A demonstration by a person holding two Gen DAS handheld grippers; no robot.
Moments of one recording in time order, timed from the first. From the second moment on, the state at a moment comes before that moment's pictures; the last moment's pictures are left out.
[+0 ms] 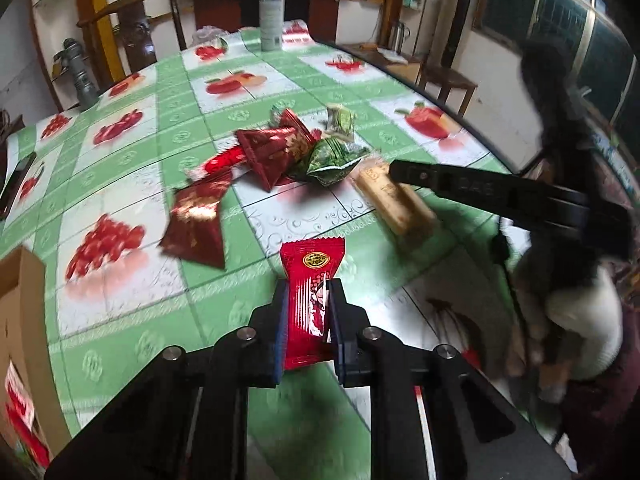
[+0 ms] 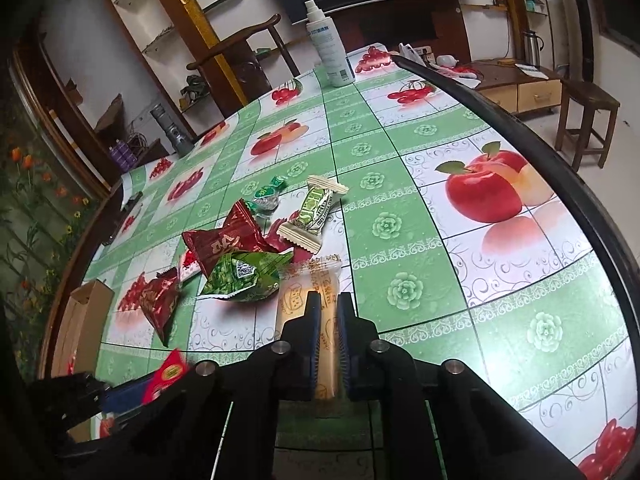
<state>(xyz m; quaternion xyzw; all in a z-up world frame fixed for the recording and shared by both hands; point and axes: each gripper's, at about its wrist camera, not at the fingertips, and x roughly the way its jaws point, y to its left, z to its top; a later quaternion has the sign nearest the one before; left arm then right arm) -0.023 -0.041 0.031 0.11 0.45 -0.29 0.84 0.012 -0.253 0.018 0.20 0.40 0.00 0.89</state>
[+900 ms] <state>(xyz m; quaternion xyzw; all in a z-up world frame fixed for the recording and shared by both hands) -0.084 0.212 0.062 -0.14 0.38 -0.19 0.89 -0.001 -0.172 0.019 0.05 0.43 -0.04 0.90</state>
